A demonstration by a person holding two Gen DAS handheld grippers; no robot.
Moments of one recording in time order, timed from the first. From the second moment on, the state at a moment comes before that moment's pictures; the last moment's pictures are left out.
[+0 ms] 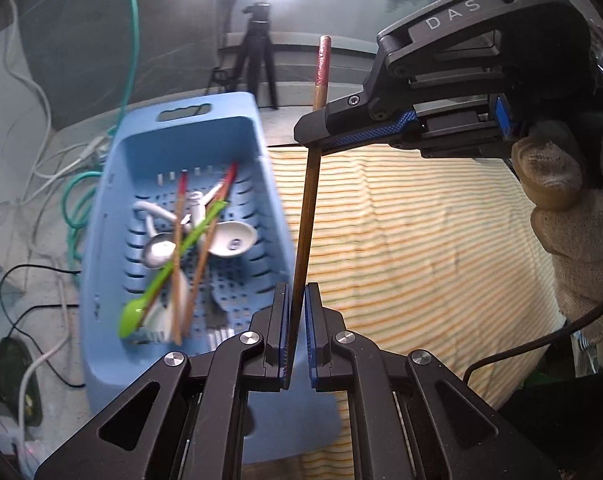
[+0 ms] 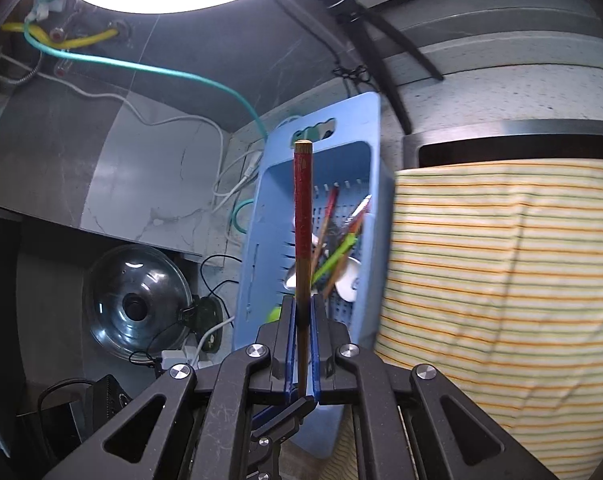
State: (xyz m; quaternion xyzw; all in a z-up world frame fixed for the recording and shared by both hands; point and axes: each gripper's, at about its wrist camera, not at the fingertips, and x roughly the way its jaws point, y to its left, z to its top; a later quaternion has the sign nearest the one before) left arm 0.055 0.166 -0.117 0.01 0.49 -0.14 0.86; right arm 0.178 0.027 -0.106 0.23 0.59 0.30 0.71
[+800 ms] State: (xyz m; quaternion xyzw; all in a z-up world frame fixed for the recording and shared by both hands) left arm 0.080 0.219 -0.135 -0.04 0.50 -0.09 0.86; right arm 0.199 0.114 -0.136 0.13 0.61 0.31 0.71
